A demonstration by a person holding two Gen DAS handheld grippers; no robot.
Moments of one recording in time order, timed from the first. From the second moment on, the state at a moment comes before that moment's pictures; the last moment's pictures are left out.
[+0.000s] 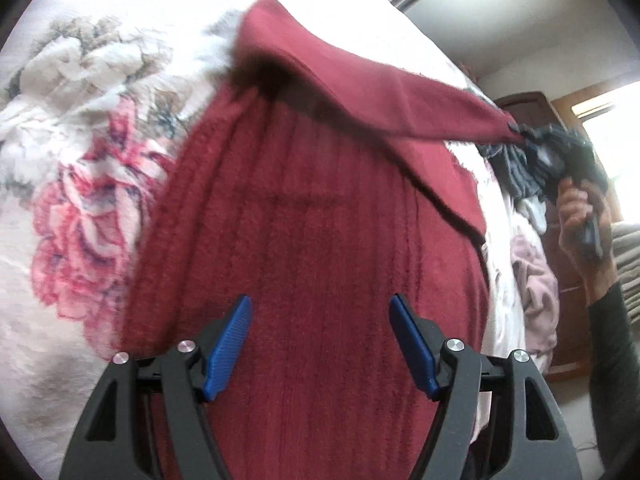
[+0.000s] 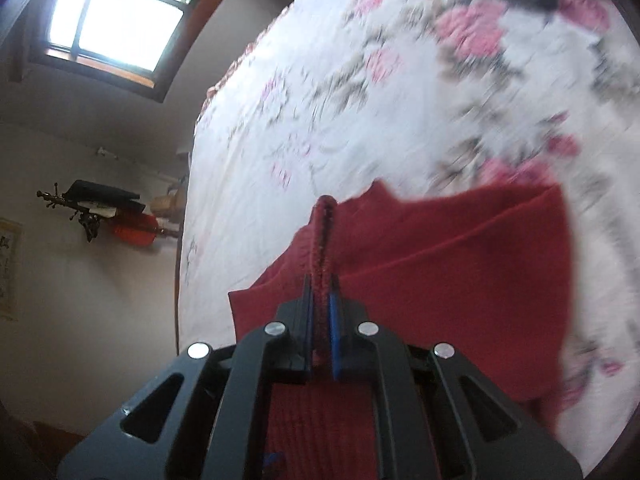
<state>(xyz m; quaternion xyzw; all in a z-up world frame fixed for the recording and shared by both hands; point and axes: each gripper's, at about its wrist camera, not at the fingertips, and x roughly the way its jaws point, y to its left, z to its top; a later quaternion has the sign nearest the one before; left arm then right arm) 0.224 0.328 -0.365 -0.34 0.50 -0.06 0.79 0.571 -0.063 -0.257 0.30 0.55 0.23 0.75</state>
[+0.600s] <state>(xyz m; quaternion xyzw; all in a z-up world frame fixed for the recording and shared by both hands) 0.348 0.397 -0.323 -0.34 0.45 -0.06 0.82 0.553 -0.143 -0.367 0.32 0.59 0.16 0.73</state>
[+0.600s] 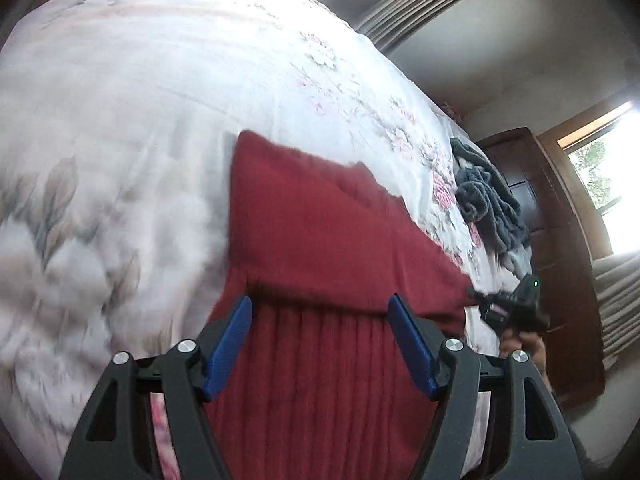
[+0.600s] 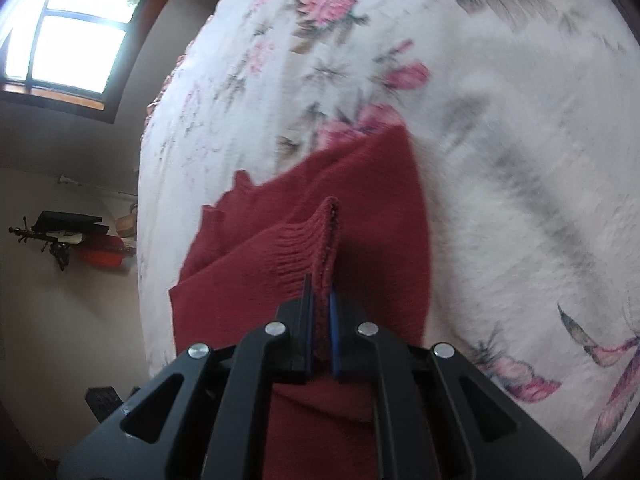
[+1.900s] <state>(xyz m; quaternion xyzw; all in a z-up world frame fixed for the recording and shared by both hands) 0.410 0.389 -0.394 -0.29 0.55 -0.11 0.77 0.501 -0.134 -0.434 0.32 0.61 0.24 0.69</state>
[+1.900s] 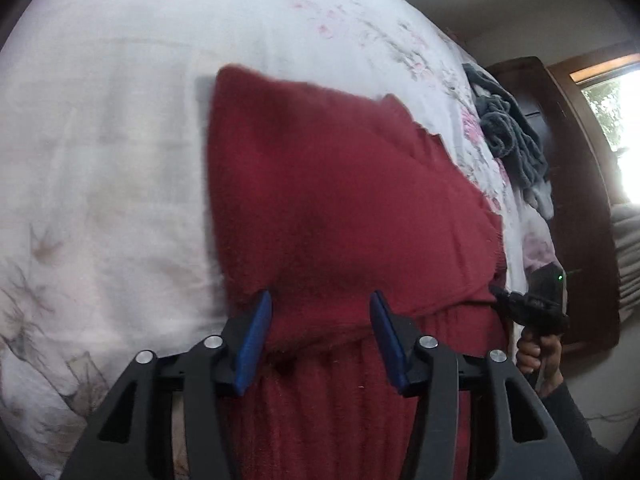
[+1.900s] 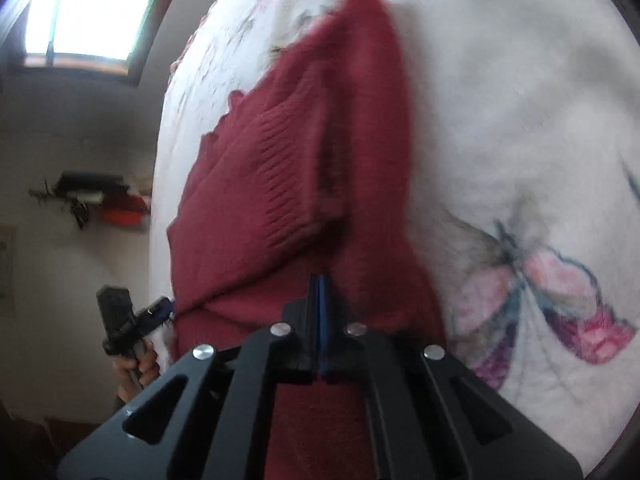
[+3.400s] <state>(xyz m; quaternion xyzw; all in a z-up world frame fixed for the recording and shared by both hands) 0.087 0.346 -0.418 -0.39 0.63 -0.14 0.65 0.190 -0.194 -0.404 0.34 0.70 0.22 0.59</state>
